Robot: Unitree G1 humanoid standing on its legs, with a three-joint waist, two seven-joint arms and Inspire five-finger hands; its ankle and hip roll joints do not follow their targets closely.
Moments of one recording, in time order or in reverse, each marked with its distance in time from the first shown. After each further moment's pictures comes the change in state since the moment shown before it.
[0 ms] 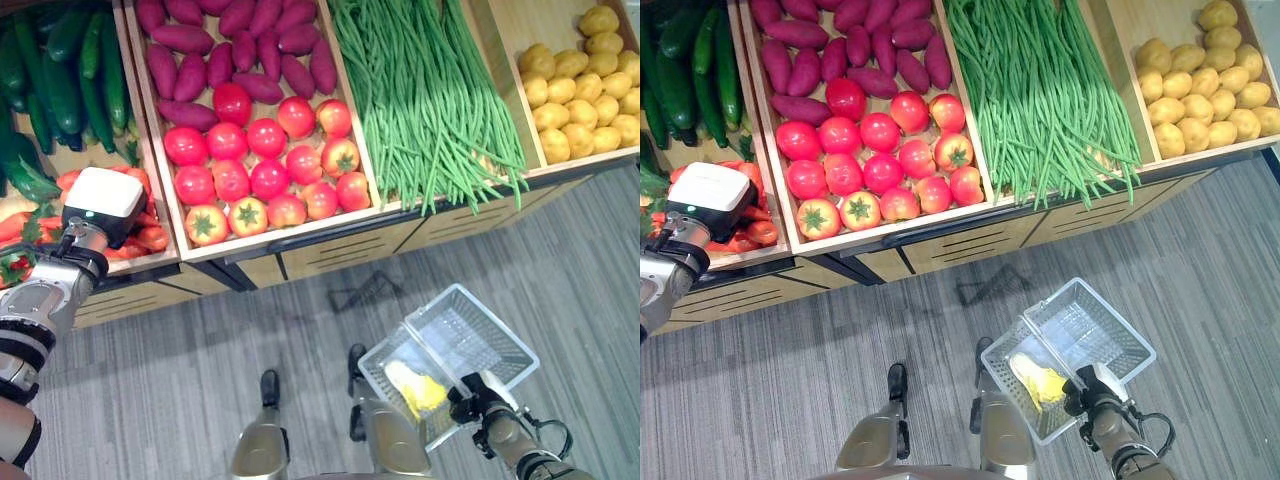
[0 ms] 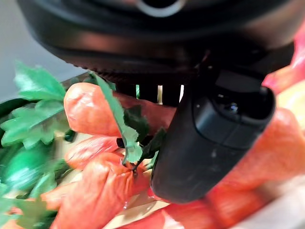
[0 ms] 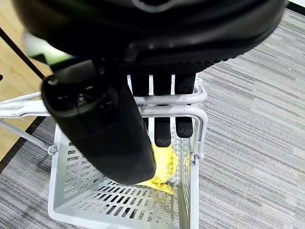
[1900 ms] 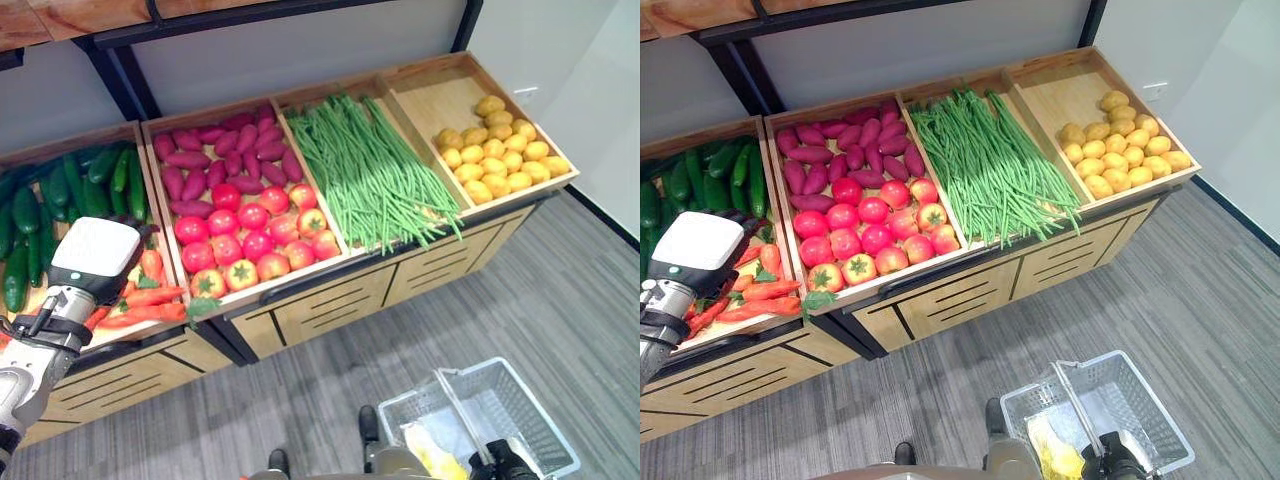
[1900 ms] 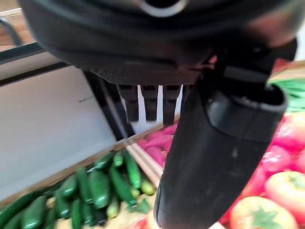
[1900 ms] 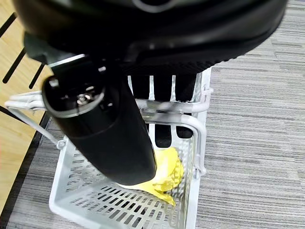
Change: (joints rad) left arm 0.595 0.007 0.418 -0.370 0.169 -0.022 0.032; right arm 0.209 0.019 -0.138 -0.010 0.005 0.011 0.011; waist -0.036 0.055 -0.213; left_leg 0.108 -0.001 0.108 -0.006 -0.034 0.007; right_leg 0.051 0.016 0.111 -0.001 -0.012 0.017
